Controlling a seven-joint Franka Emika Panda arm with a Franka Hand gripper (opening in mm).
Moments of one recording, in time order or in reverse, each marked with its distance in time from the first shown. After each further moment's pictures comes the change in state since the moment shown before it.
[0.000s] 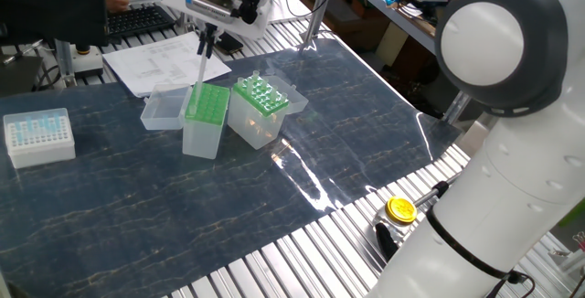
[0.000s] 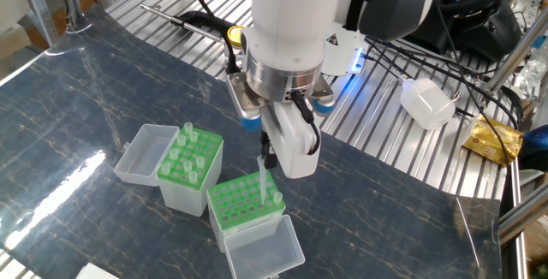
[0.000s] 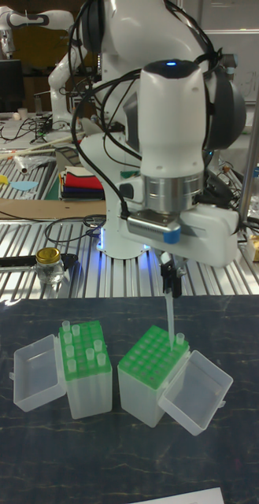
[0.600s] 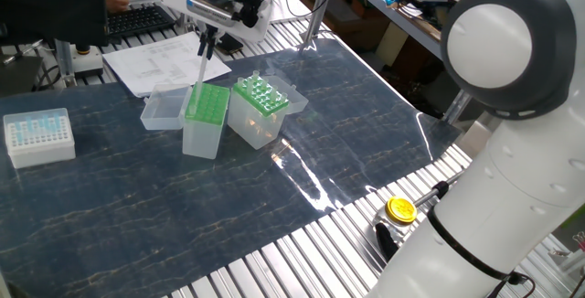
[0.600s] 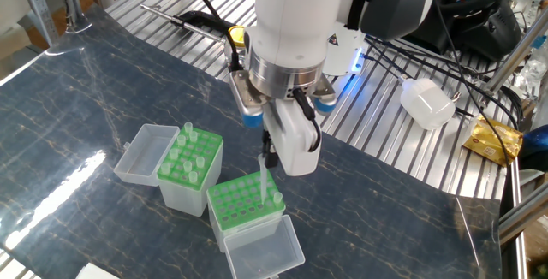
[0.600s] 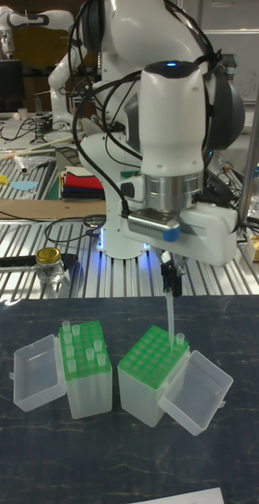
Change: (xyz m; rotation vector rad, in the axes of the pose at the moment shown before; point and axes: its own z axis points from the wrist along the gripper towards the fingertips) arm 0.003 -0.001 0.000 -0.007 -0.010 0.023
